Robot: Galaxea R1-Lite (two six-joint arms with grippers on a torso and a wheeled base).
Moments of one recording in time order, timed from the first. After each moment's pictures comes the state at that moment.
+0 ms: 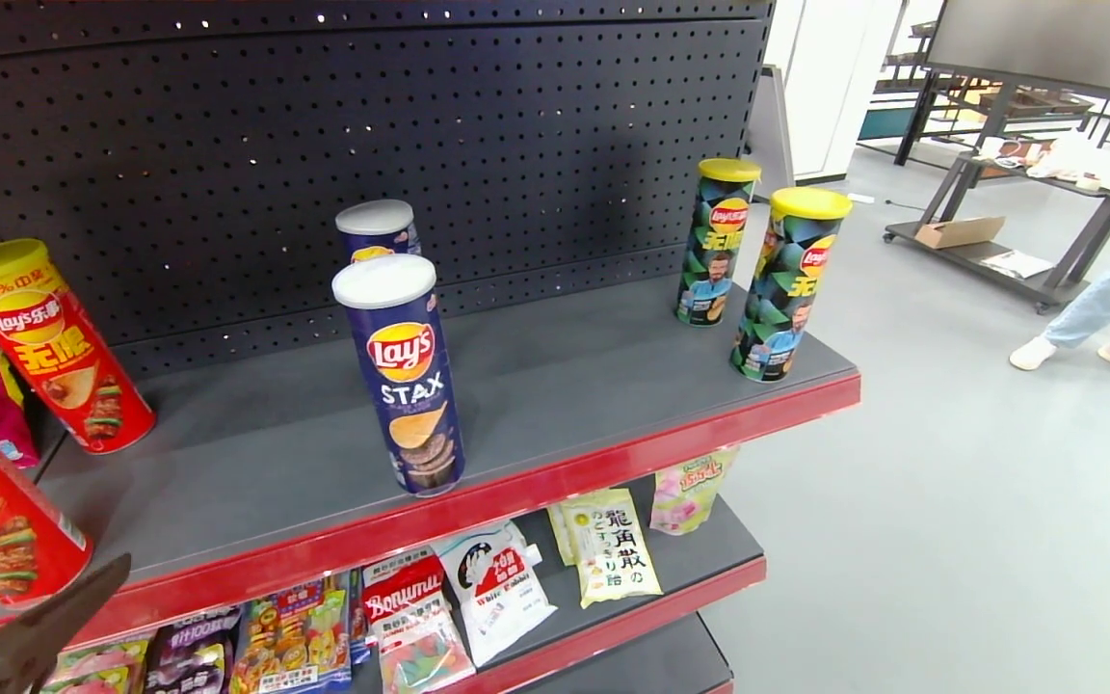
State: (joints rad) left arm -0.05 0.74 -0.43 -0.03 -0.10 0.23; right arm 0.24 0.10 0.00 0.00 0.03 0.00
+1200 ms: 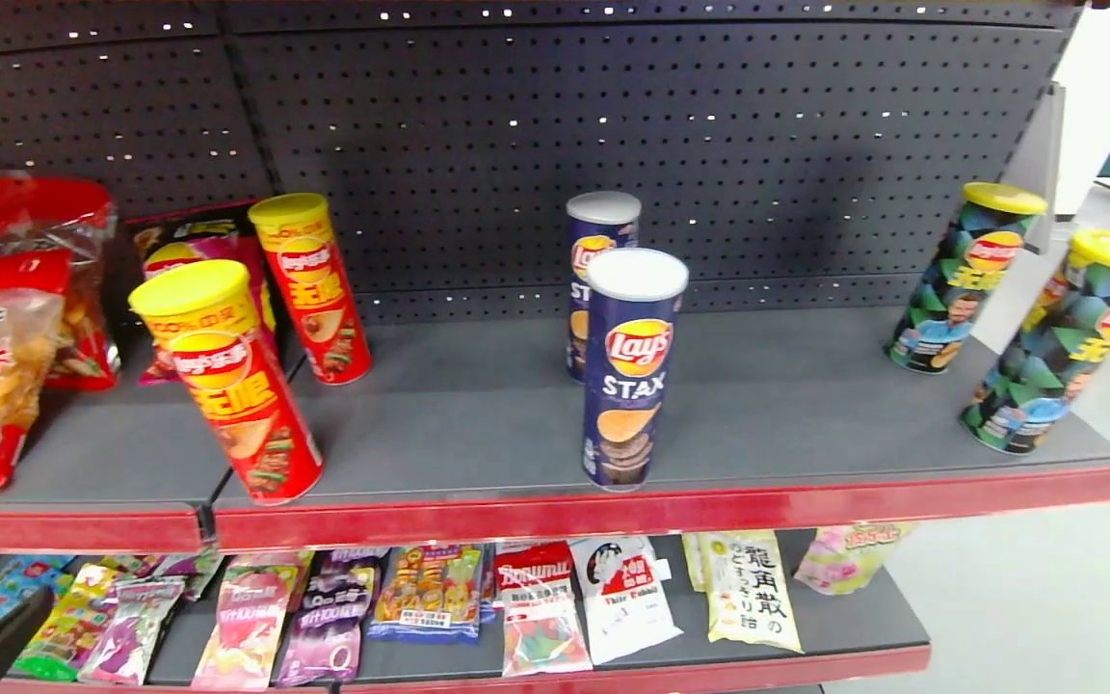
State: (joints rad) left arm -0.05 0.54 -0.38 -0.04 -0.10 0.23; right arm 0.25 0.10 0.00 0.00 0.04 0.00
